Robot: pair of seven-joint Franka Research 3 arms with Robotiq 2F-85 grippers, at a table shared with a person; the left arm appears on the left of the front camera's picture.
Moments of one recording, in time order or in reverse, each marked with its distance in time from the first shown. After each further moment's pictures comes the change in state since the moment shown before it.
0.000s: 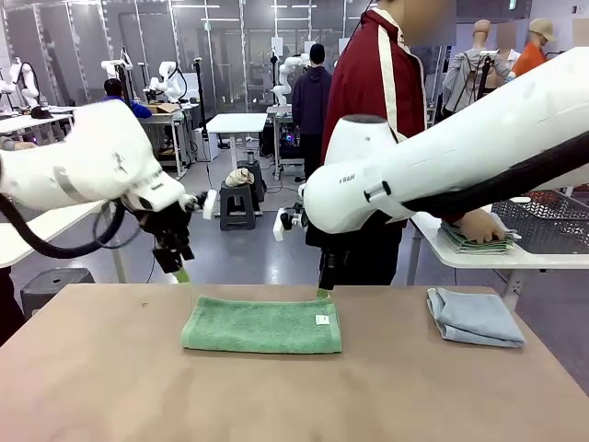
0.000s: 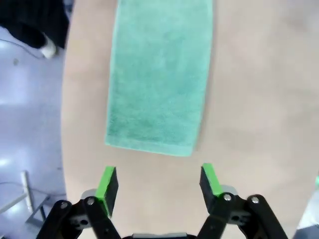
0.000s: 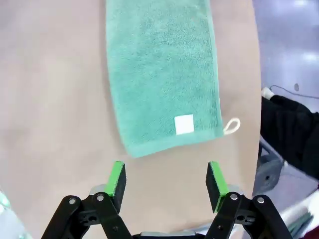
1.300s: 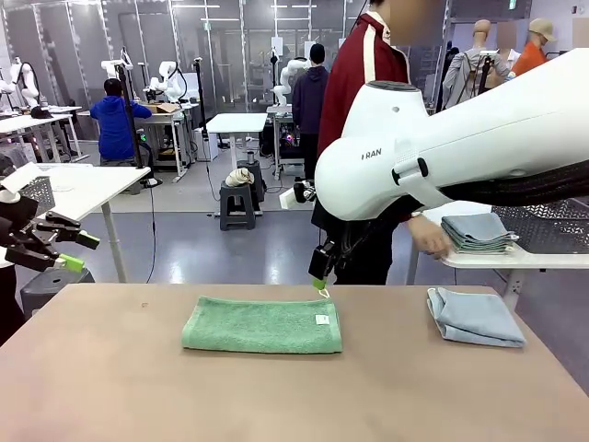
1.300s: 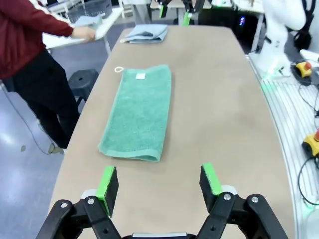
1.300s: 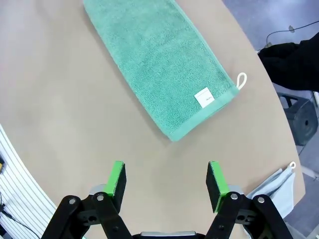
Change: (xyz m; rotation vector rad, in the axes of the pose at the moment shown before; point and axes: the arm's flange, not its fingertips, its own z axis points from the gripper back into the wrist) left arm -0.244 -0.045 0.058 -0.014 -0.764 0.045; right arm -0.011 0.044 0.053 -0.010 -0.056 -0.456
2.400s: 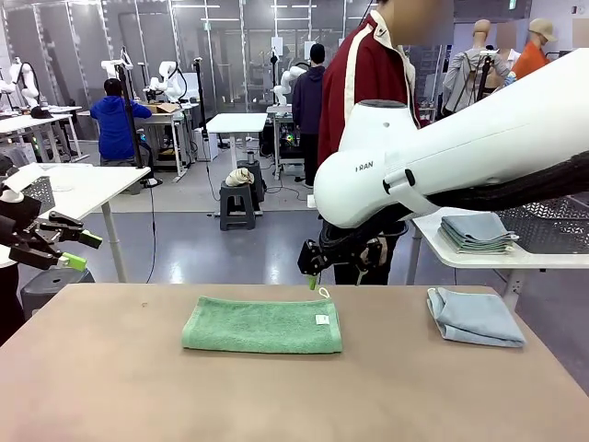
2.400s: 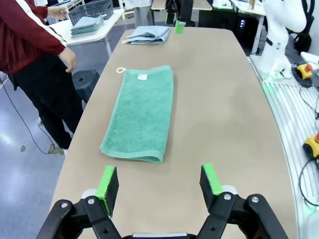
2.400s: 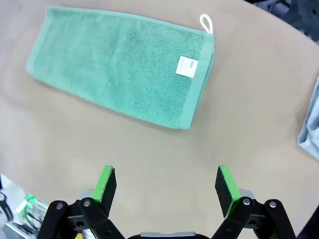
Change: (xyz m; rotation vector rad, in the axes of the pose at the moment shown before) left arm -0.001 0.005 0.000 0.004 -0.003 0.004; right arm -0.001 -0.018 -0.034 0.008 0.072 -0.721
